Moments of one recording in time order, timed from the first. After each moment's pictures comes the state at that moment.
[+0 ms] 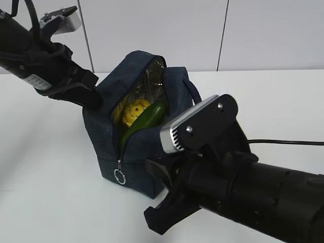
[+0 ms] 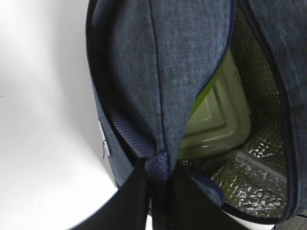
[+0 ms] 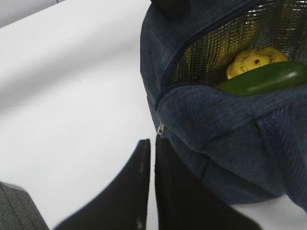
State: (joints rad) left arm -0.30 1.61 -1.22 -0.52 0.86 0.45; right arm 0.94 1.42 -0.56 0.38 -0.36 -0.26
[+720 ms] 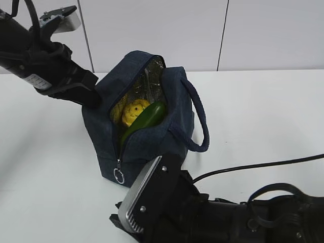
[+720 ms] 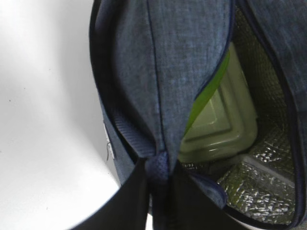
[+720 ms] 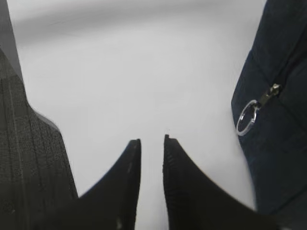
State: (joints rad) left arm -0.30 1.61 -1.22 -0.51 0.84 0.45; right arm 0.94 1.72 -0.56 -0.15 -0.59 -0.01
